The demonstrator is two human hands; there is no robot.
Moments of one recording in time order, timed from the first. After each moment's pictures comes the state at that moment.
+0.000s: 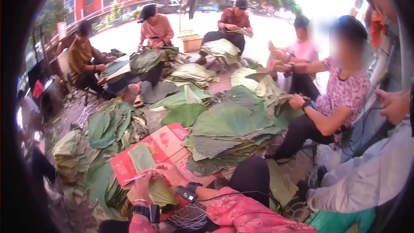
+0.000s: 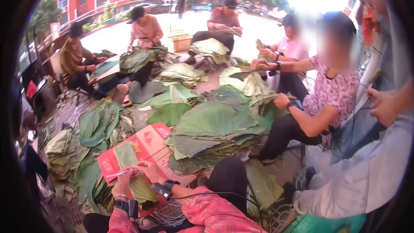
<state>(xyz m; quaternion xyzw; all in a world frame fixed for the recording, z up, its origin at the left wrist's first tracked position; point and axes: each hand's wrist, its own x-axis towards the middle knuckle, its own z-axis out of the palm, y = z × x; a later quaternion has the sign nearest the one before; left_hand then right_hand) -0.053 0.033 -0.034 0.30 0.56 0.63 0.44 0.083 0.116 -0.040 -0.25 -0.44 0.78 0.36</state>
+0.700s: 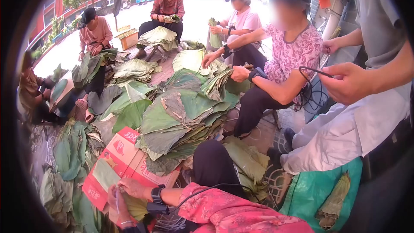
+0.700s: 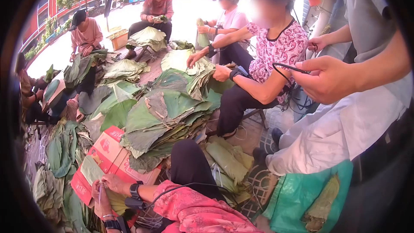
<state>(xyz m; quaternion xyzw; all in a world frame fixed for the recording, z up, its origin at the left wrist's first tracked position) -0.018 0.022 -0.009 0.49 0.68 0.53 0.14 0.076 0.107 -0.043 -0.24 -0.75 0.46 0.42</state>
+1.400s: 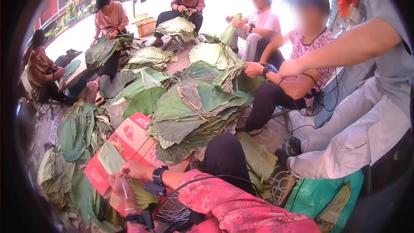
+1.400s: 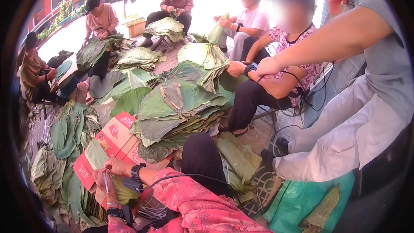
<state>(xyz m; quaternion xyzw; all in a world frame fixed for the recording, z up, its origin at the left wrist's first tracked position) -0.002 0.023 0.005 0.53 0.69 0.48 -0.09 0.067 0.135 -0.034 -0.15 -0.74 0.60 0.27</state>
